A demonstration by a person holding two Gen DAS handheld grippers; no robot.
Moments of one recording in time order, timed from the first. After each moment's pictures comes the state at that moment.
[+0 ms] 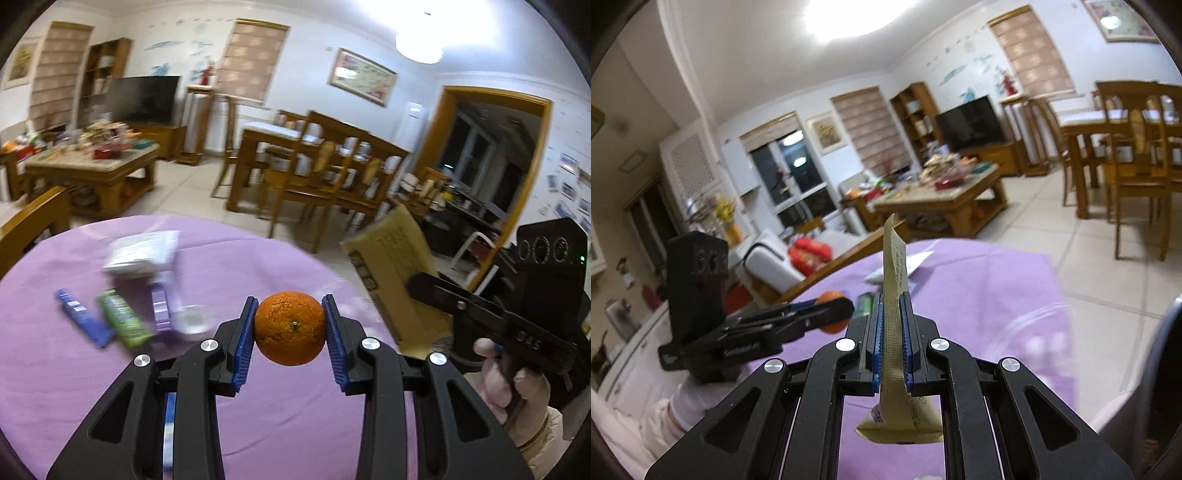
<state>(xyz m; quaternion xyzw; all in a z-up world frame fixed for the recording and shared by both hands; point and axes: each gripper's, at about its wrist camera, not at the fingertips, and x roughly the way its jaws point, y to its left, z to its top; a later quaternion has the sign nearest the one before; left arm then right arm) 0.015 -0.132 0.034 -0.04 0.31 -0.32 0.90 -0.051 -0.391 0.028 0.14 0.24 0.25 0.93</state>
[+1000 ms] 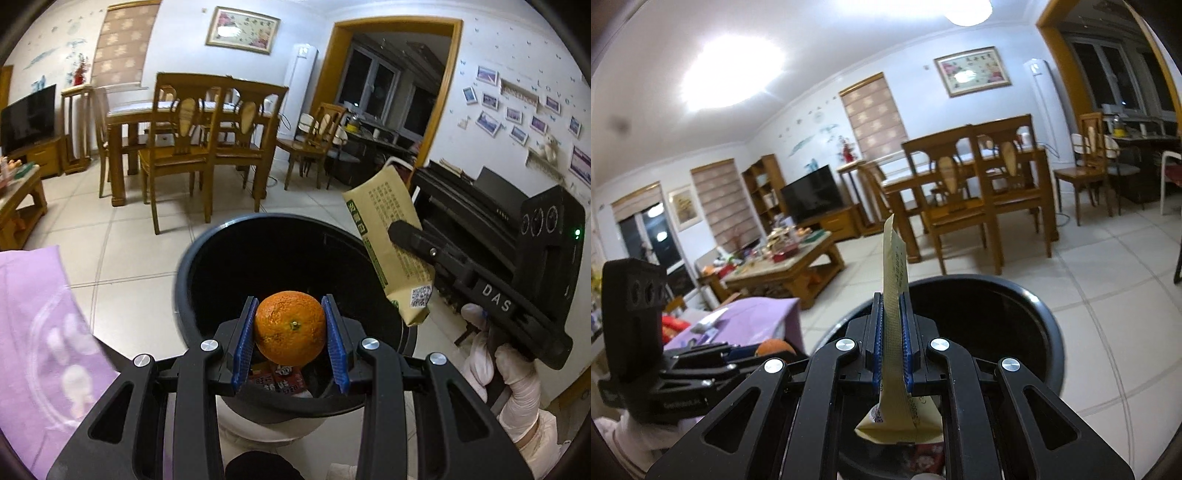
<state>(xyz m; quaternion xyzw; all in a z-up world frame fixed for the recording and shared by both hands) -0.039 -0.381 -0.010 0.06 0.33 -0.48 0.81 -0.203 -0.648 -0.025 0.17 0.16 -0.07 0.97</state>
